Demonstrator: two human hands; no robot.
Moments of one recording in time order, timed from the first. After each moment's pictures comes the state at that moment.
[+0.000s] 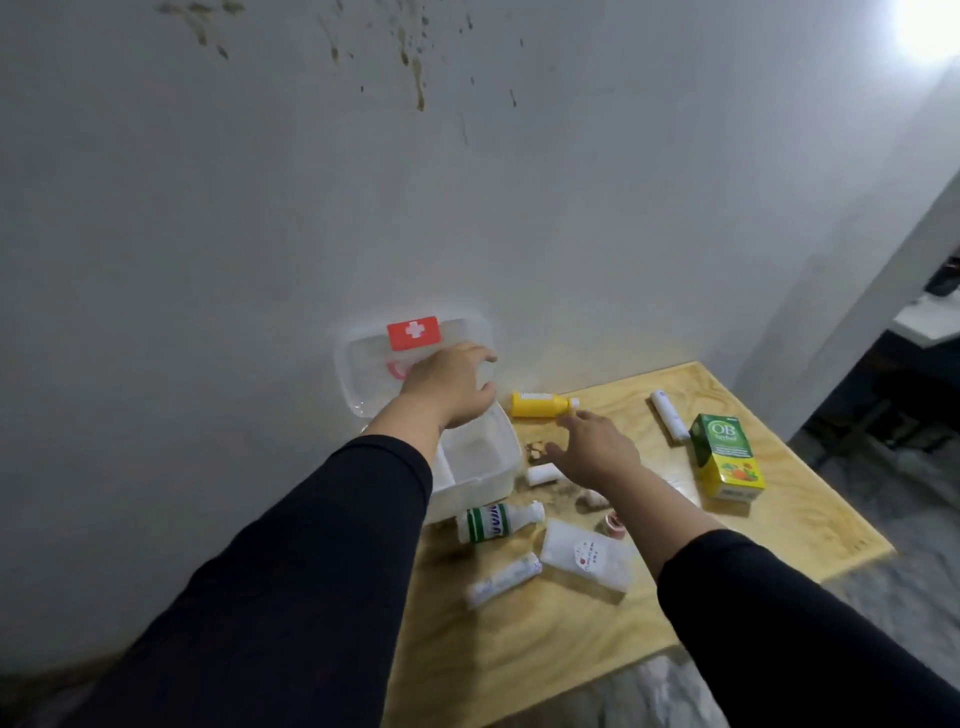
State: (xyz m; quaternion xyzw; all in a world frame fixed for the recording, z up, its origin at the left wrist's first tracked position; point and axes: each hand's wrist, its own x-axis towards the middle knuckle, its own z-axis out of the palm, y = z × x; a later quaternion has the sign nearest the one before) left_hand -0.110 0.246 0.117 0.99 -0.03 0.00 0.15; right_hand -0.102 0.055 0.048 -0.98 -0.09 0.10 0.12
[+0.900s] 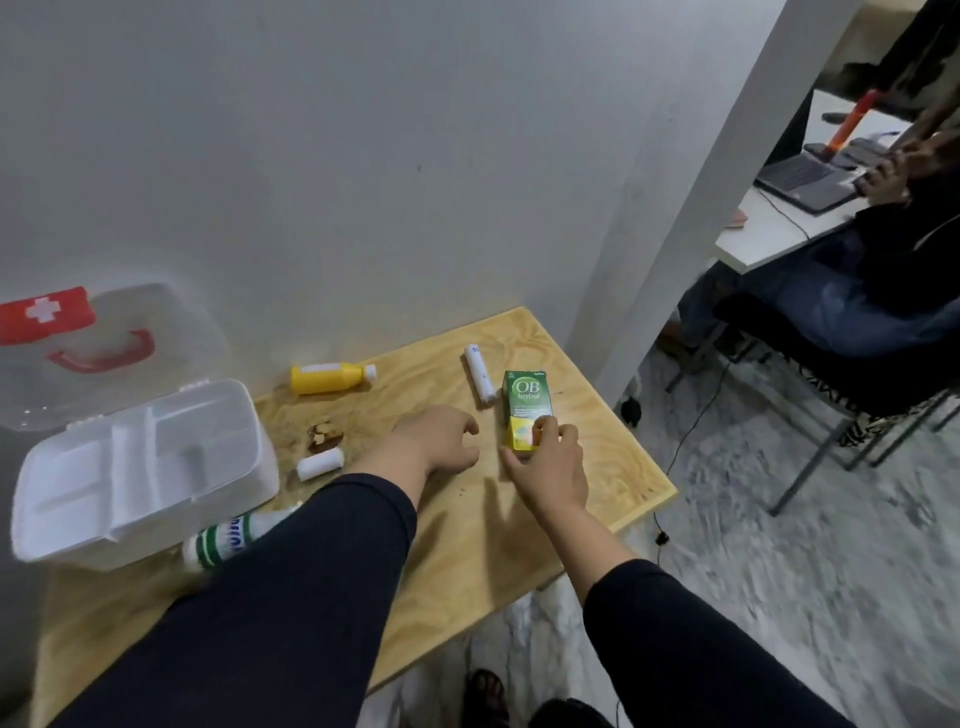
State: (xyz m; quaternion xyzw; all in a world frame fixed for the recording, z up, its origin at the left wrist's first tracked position) left_hand -0.039 -0.008 0.006 0.96 -0.09 -0.25 0.12; right_hand -0.069 -0.160 -0.056 -0.94 0.17 0.05 0.28
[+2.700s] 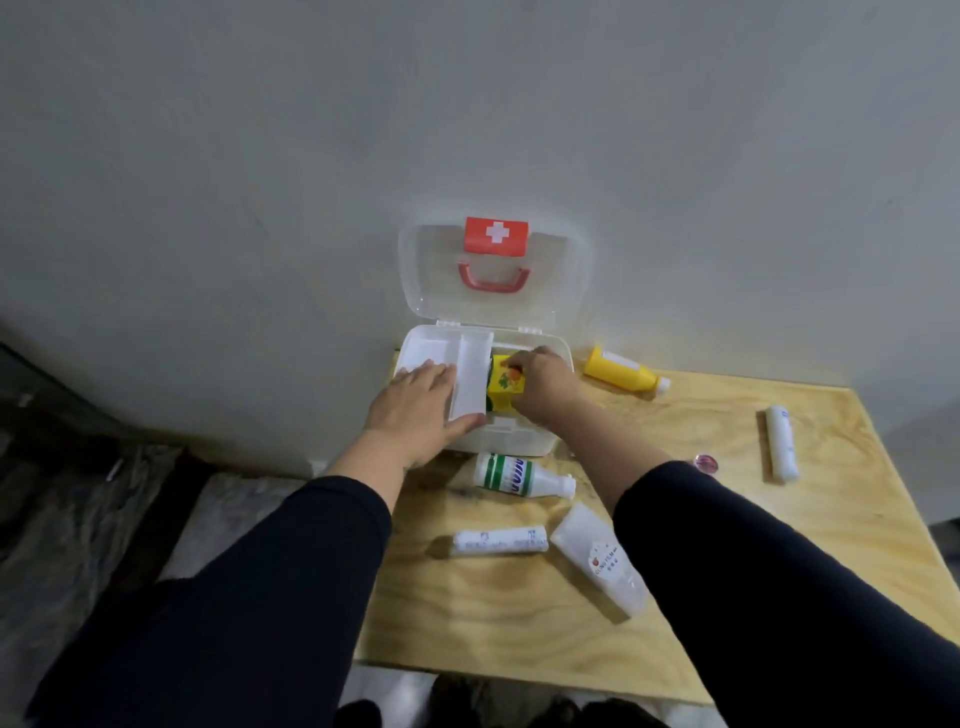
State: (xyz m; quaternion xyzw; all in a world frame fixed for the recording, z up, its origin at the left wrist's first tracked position) left_hand -0.173 0.280 -0.005 0.97 0.18 -0.11 0.08; right_hand -0.042 0.159 -0.005 -0.92 -0.33 0.17 0.14
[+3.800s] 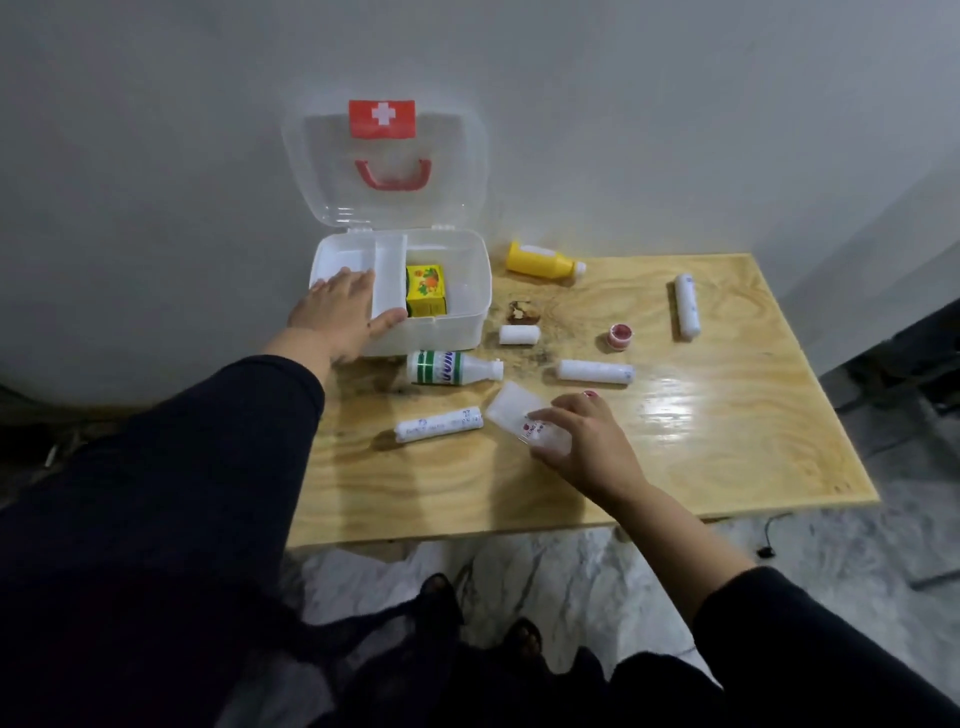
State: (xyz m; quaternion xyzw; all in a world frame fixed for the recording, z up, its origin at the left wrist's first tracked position) left_hand -0.176 0.266 0.002 0.98 0.18 -0.13 0.04; right_hand -0.160 -0.044 -0.062 -0.93 -0.27 0.12 0.21
